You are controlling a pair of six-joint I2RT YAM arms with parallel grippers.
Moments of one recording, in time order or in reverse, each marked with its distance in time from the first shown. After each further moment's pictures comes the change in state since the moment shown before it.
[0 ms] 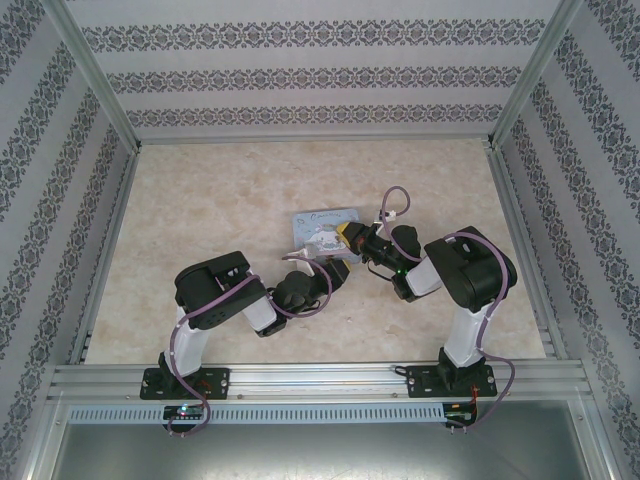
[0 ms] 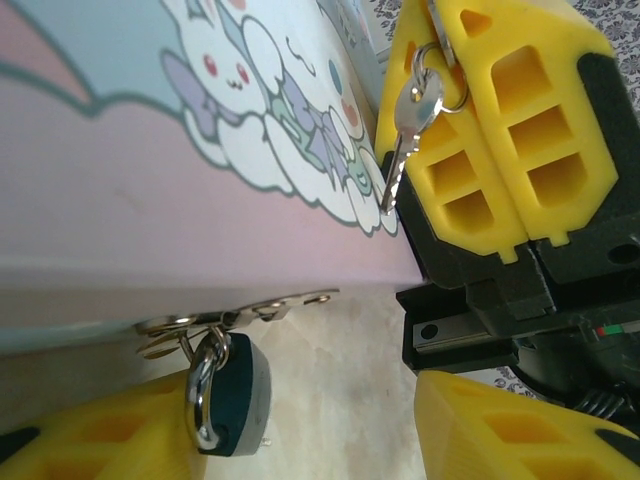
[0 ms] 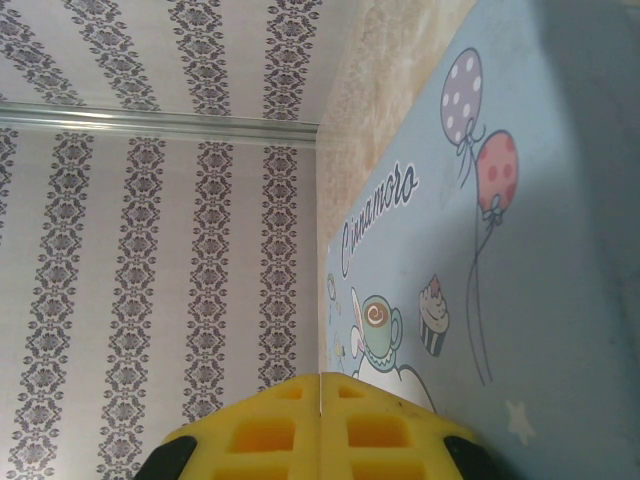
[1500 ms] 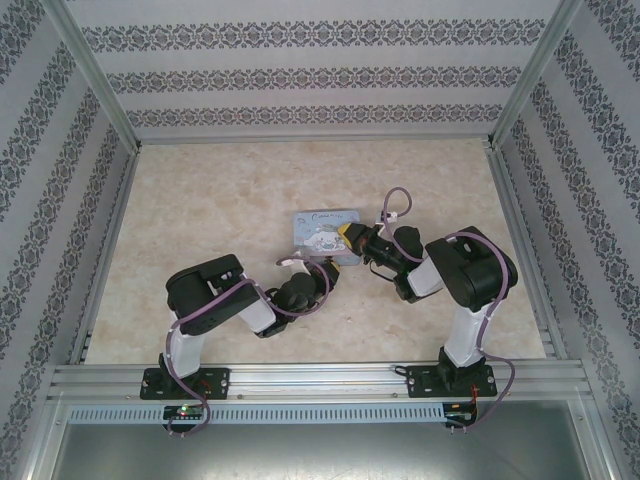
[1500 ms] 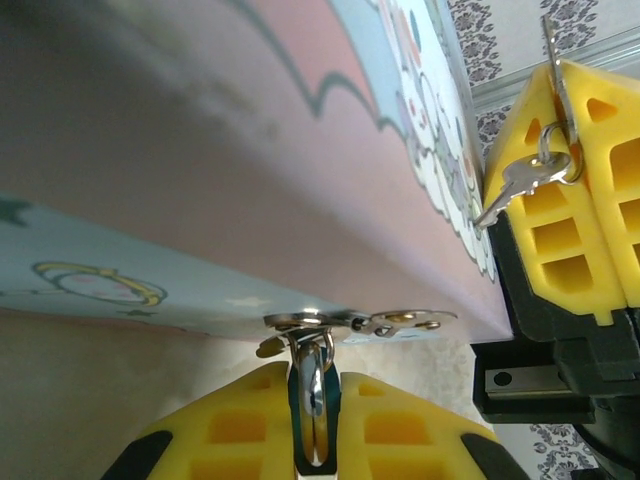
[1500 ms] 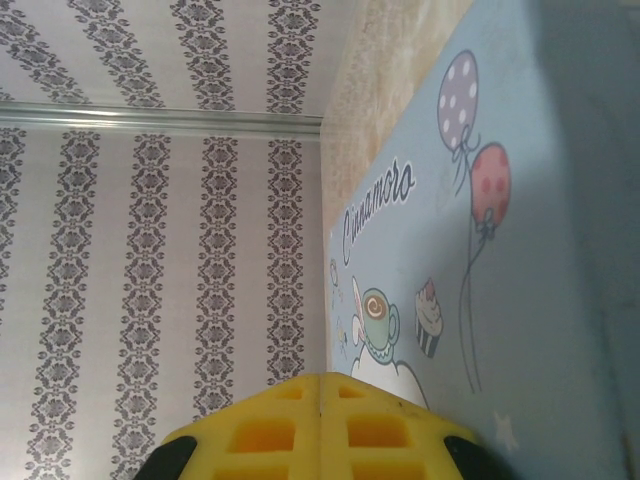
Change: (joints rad) left arm -0.030 -0.070 -0.001 -0.201 -0.134 -0.120; right arm -0.018 0.001 -0.014 0.021 -0.035 0.026
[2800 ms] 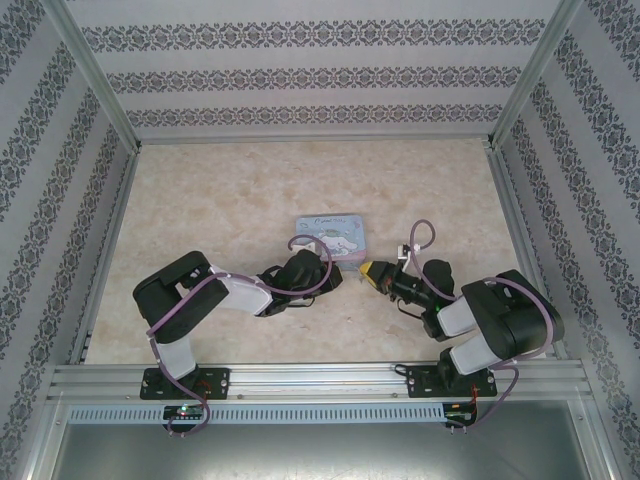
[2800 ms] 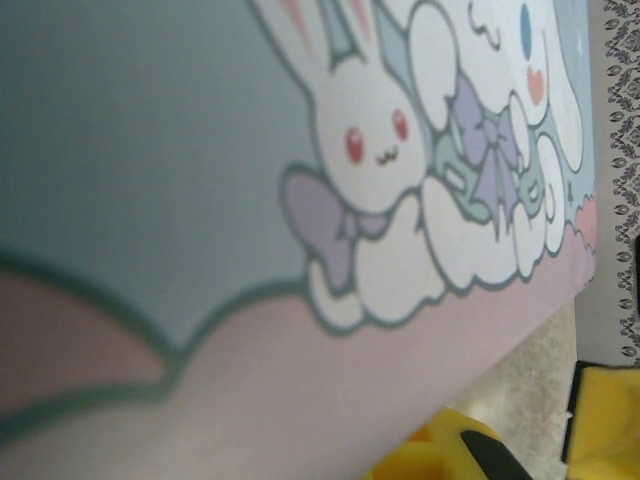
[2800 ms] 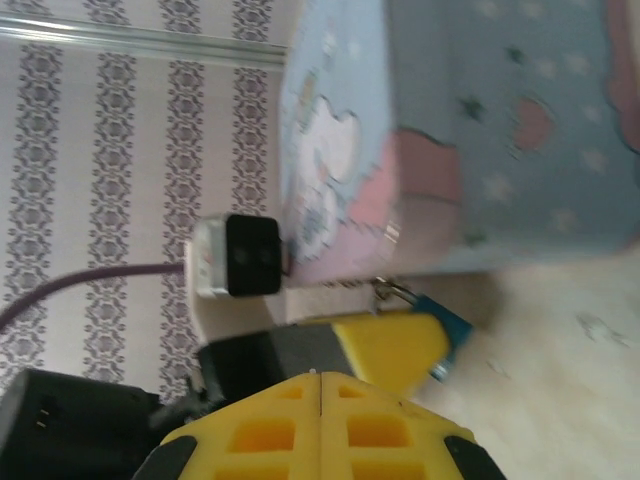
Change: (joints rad) left arm 0.087 -0.174 0.132 -0.554 0.357 0.151; right arm -0.079 -0.365 -0.407 -0.086 -0.160 -0.145
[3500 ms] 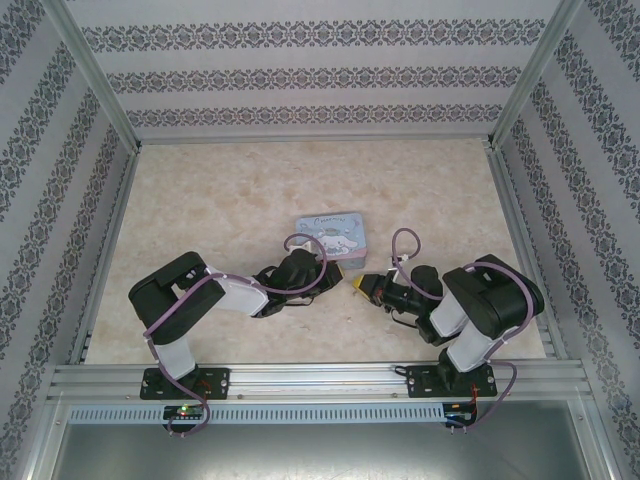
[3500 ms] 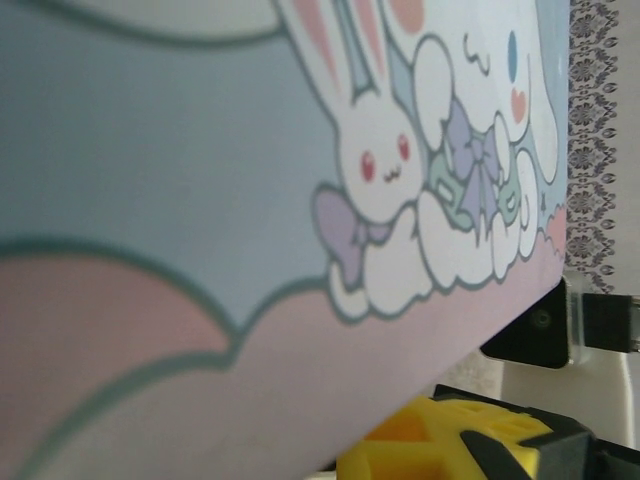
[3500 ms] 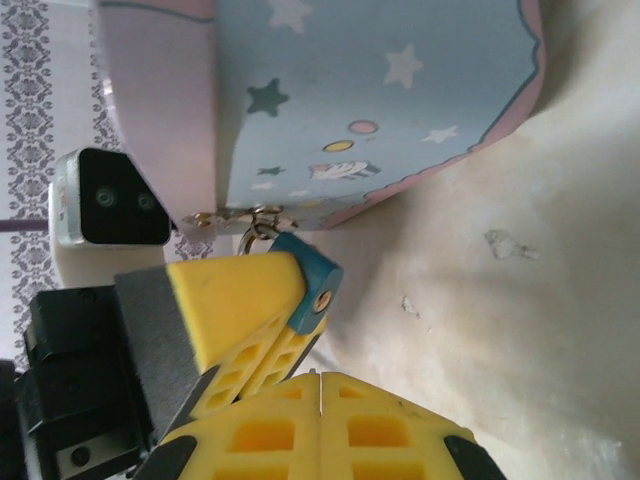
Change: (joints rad) left arm 0.013 -0.023 -0.034 0.083 0.045 -0.106; right arm 0.099 0.160 -0.003 0.049 0.061 -0.042
